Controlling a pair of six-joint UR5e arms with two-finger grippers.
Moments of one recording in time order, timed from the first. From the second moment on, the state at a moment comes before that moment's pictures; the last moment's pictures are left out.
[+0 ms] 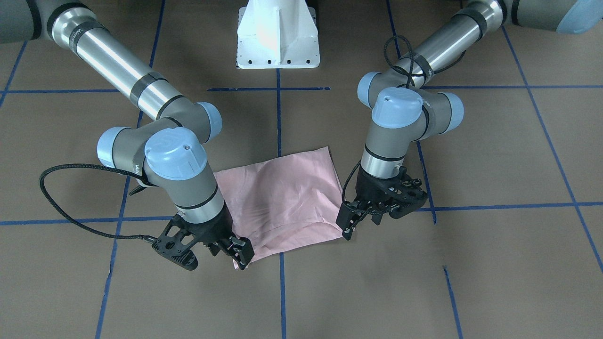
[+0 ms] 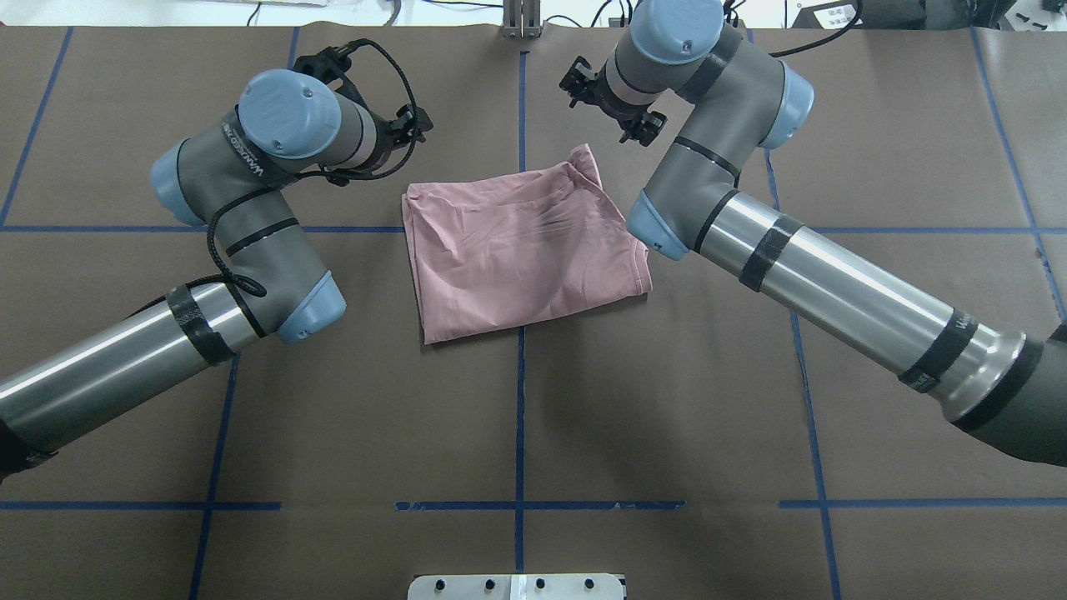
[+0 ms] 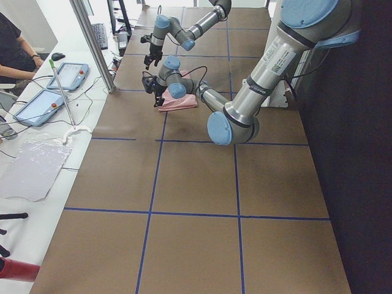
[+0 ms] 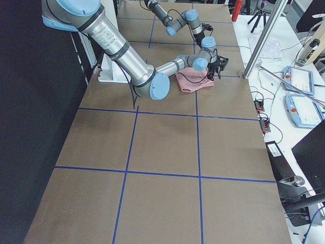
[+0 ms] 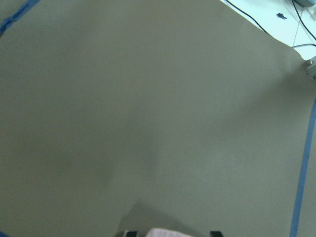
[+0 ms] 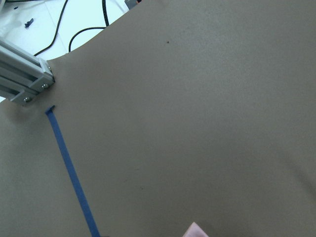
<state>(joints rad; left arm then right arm) -0.75 -2.28 -1.33 -2.10 -1.70 -1.61 0.82 -0.66 1.05 -1.04 1.86 1.62</state>
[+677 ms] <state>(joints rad) -0.95 -2.00 -1.65 -2.04 -1.90 -1.19 1.01 -0.93 1.30 -1.08 2.00 1.20</state>
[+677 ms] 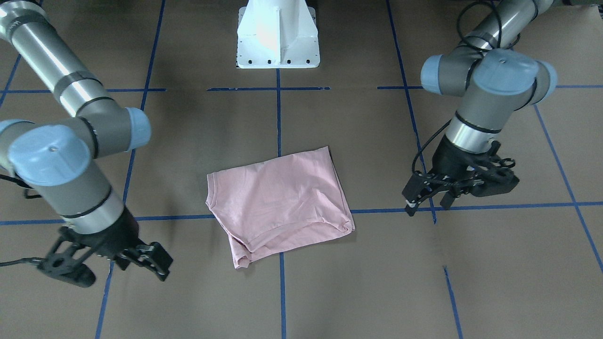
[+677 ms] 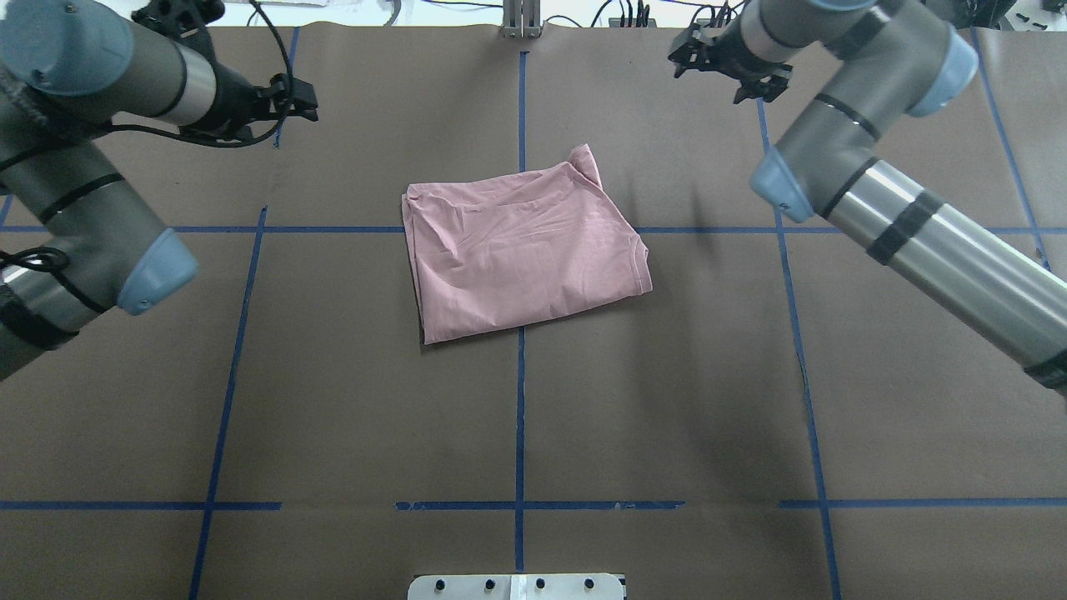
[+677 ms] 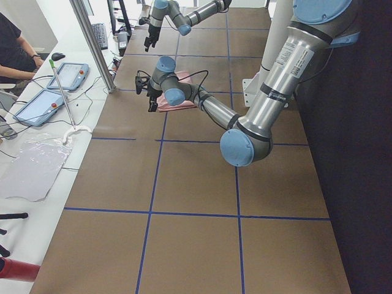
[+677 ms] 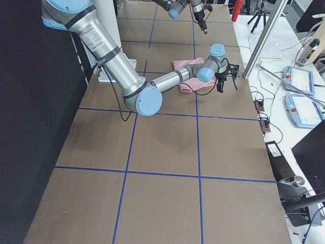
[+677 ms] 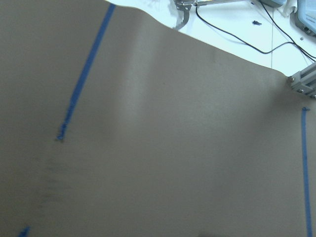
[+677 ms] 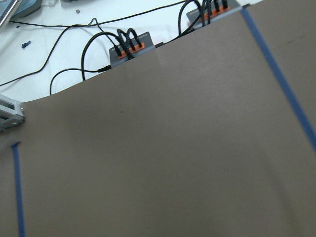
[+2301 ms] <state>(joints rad) -1.46 -1.52 -1.78 -1.75 -2.30 0.06 1.57 -1.51 1.63 -1.64 2.39 -0.07</state>
